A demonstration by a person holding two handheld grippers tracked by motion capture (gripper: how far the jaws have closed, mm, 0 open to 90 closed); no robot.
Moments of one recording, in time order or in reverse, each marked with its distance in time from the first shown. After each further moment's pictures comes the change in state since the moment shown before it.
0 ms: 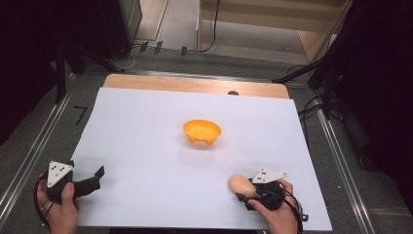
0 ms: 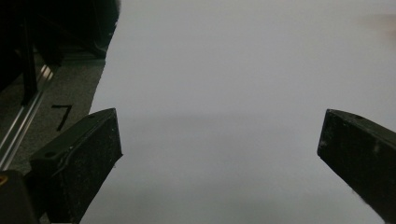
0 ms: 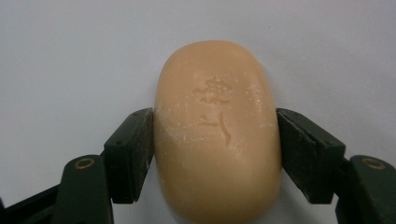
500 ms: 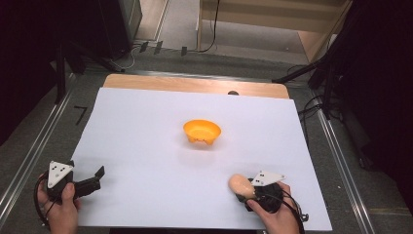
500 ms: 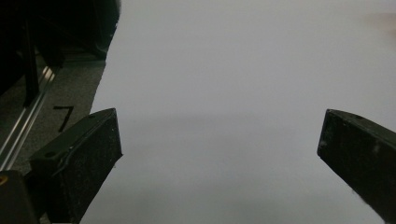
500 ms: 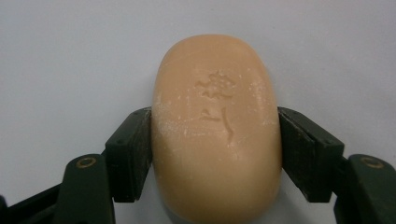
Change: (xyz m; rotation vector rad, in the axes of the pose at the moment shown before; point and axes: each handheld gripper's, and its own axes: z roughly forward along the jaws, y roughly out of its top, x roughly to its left) left arm -0.001 0.000 0.000 -0.001 0.005 0.008; right arm 0.002 -0.002 0.002 0.010 -0.018 -0.066
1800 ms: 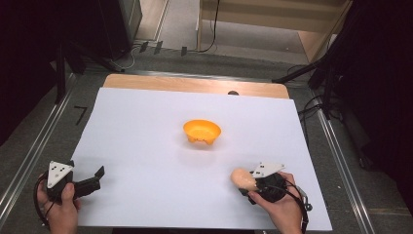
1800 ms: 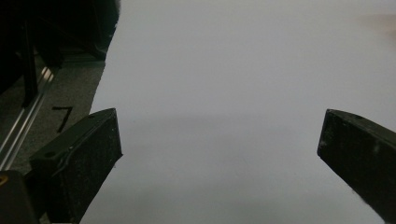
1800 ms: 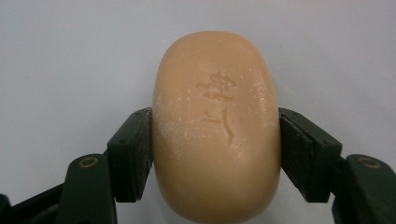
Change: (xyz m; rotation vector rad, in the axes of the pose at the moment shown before) left arm 0.000 0.000 0.000 -0.002 -0.003 -0.003; right arm -0.015 0.027 -0.014 0.049 0.016 -0.091
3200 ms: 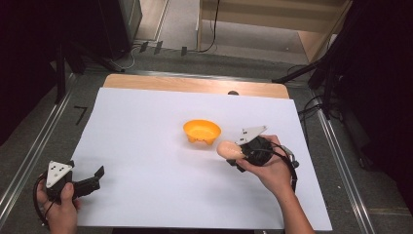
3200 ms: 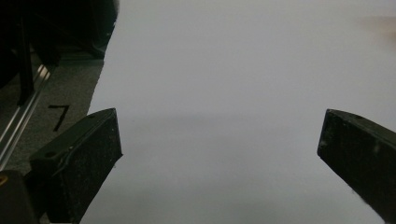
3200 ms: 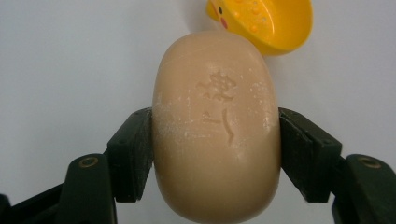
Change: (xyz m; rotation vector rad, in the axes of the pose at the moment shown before) left arm 0.002 0.000 0.000 -0.001 -0.011 -0.010; right arm -0.037 0.095 0.007 -0.002 0.060 -0.176
